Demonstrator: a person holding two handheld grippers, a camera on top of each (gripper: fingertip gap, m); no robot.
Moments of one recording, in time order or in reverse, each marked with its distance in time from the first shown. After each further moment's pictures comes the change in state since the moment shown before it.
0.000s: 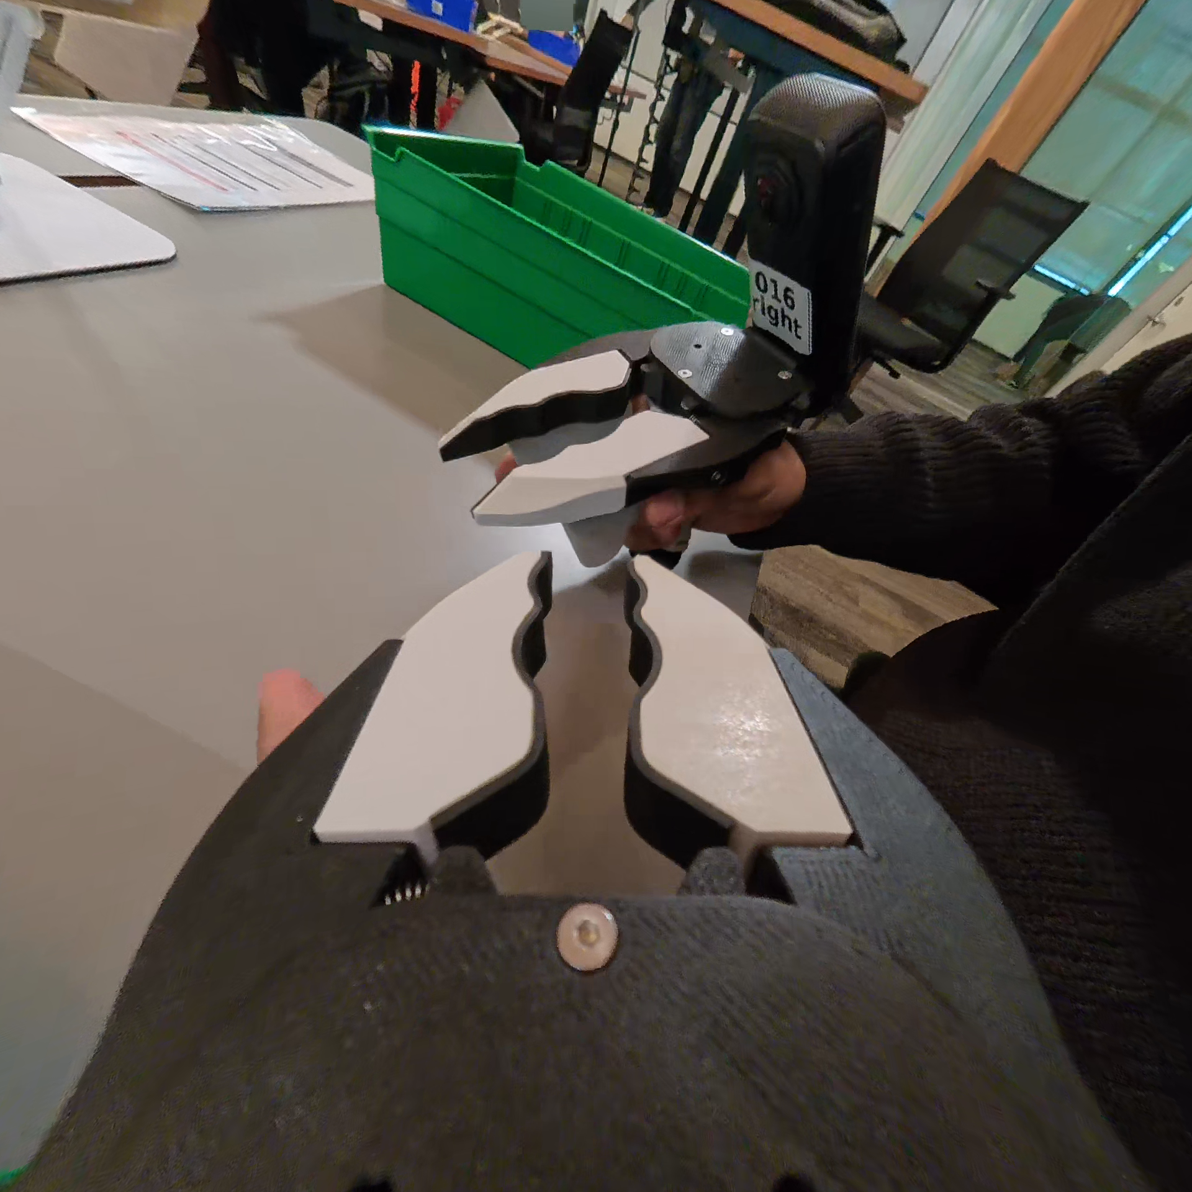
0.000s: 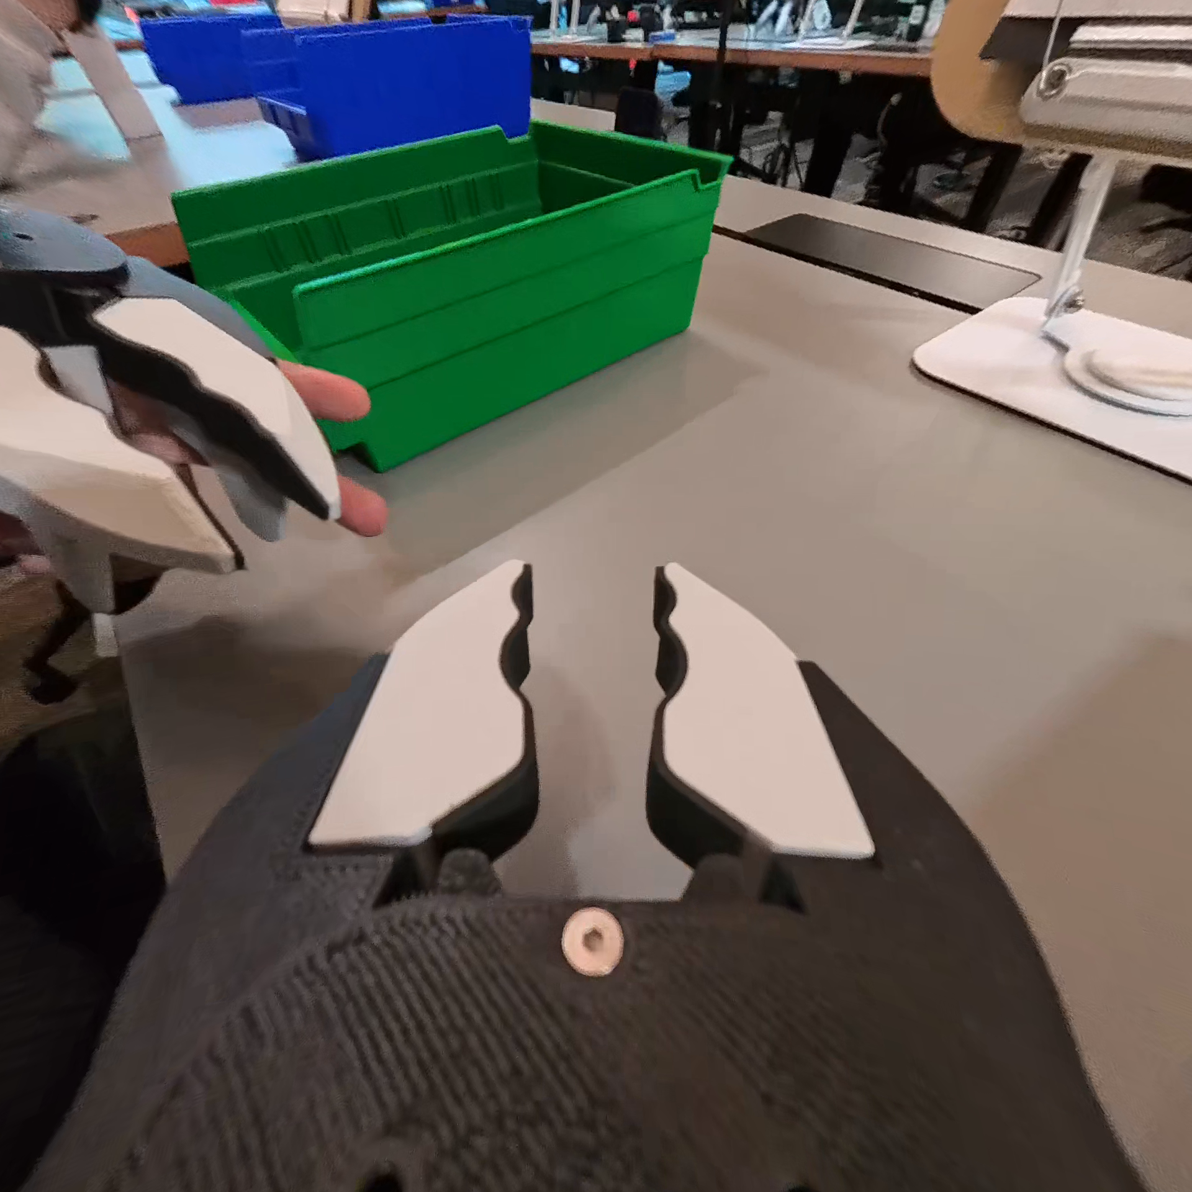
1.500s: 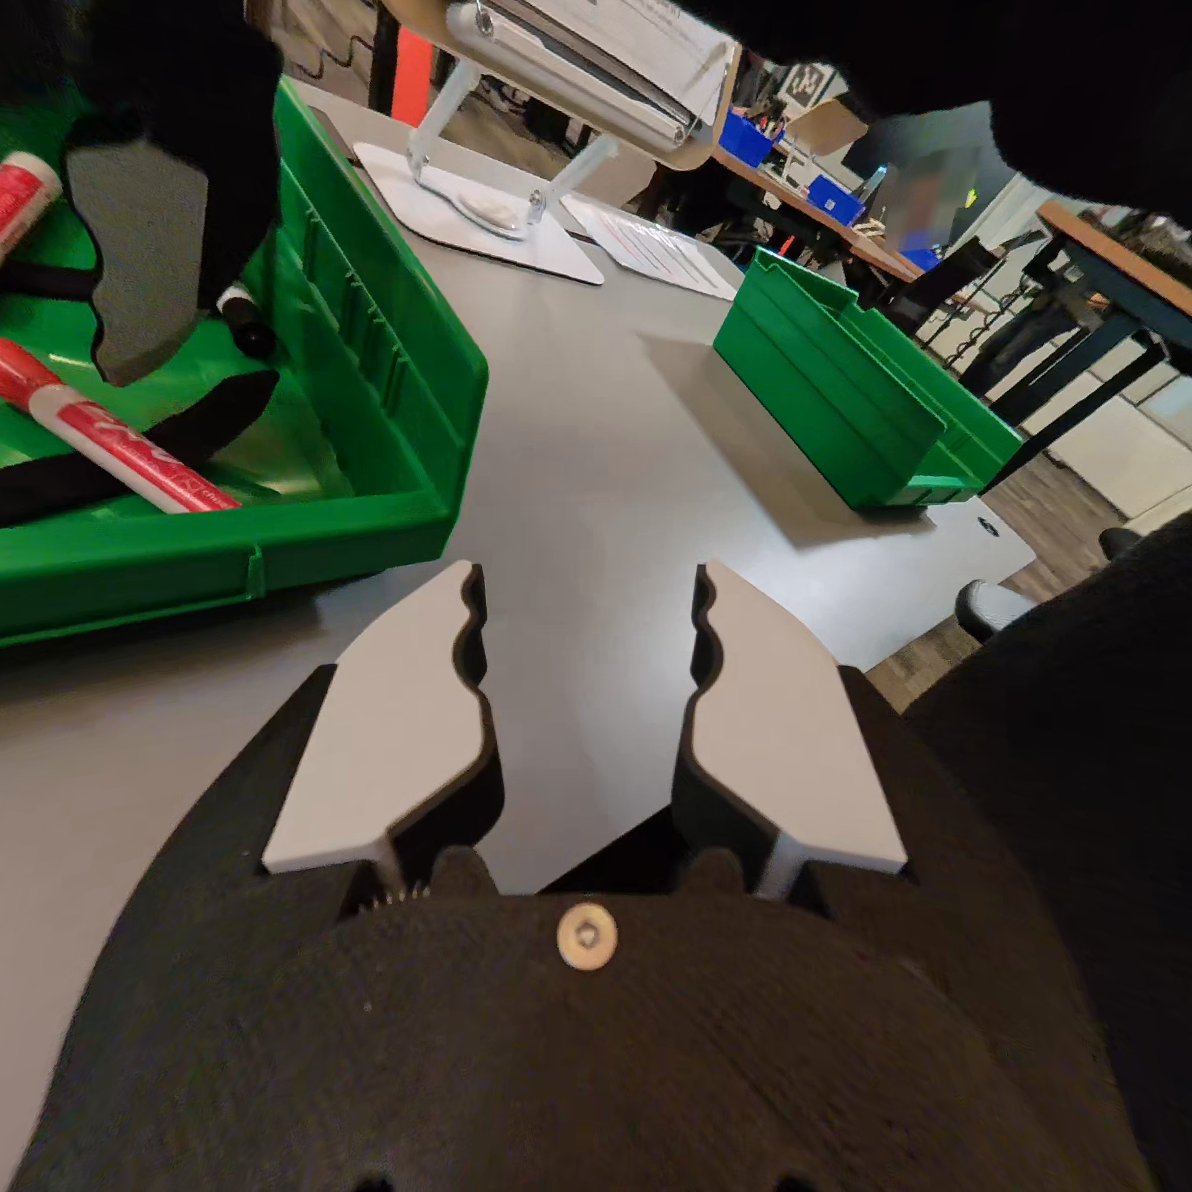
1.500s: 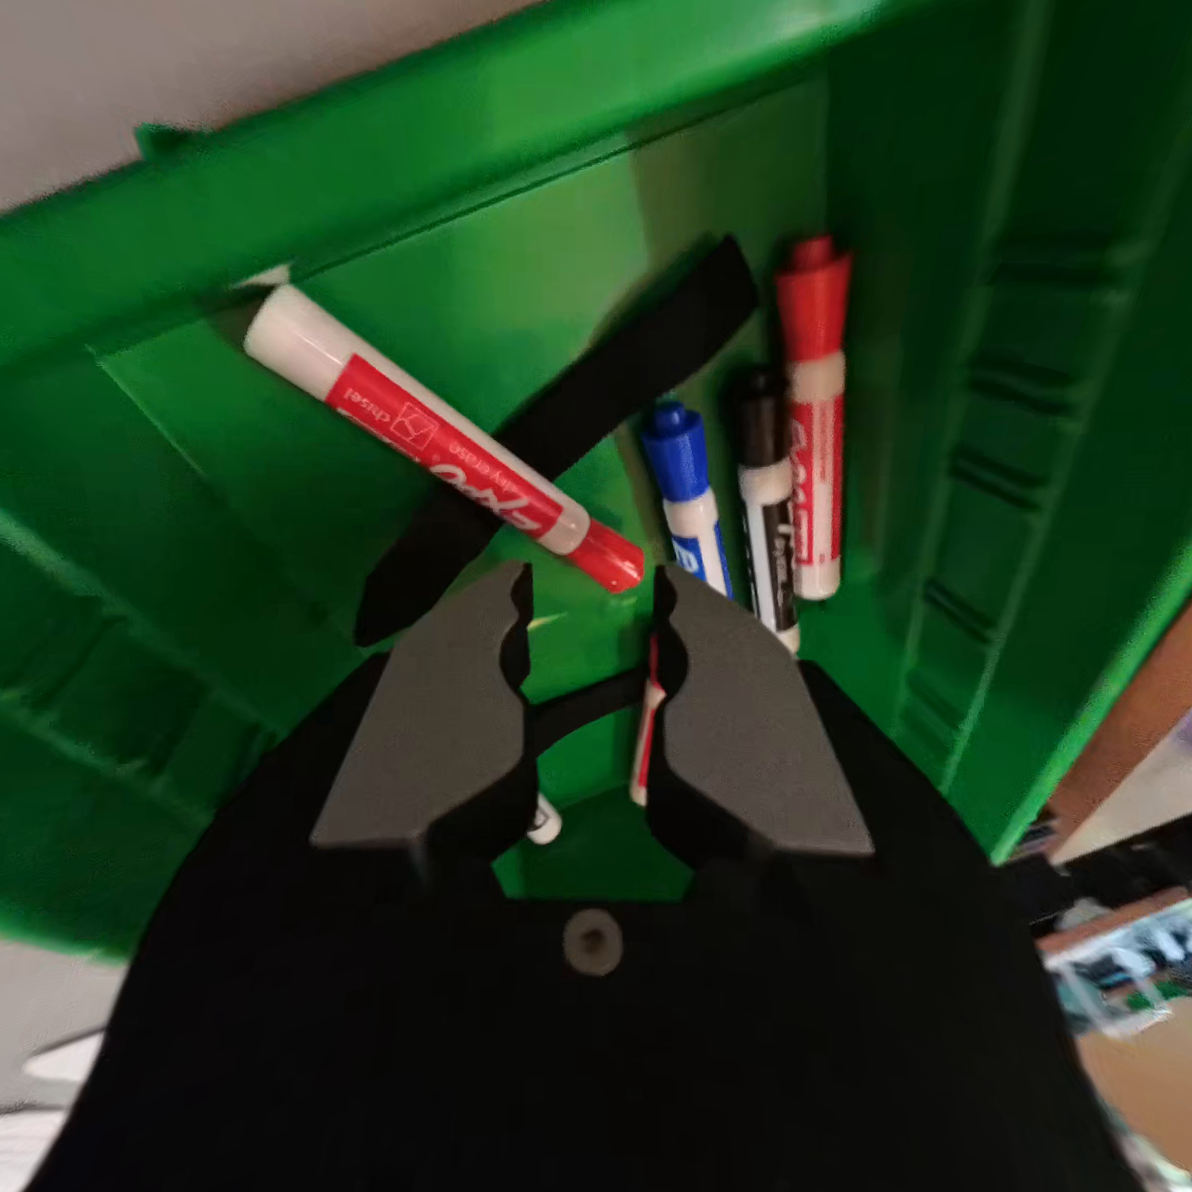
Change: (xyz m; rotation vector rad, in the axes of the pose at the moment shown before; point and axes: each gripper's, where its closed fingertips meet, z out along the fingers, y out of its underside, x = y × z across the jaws) left arm -0.038 0.033 -0.125 0.187 -0.510 -0.262; right arm -0.120 -0.033 0.263 -0.665 -0.976 -1.814
